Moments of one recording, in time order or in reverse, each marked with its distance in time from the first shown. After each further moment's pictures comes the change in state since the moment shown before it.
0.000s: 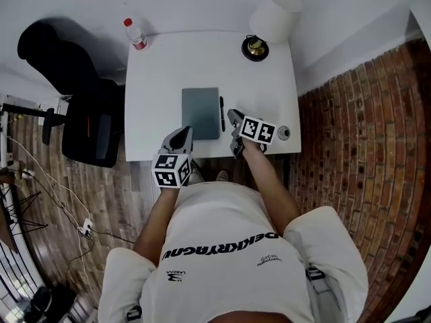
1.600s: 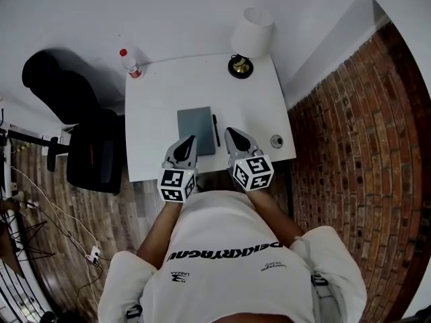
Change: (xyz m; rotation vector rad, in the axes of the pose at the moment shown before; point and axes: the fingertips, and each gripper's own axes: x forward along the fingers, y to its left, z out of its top) left arm -0.021 -0.061 0.054 0.202 -0.175 -0.101; right arm -0.135 0.123 0.035 -0.532 -0.417 0.050
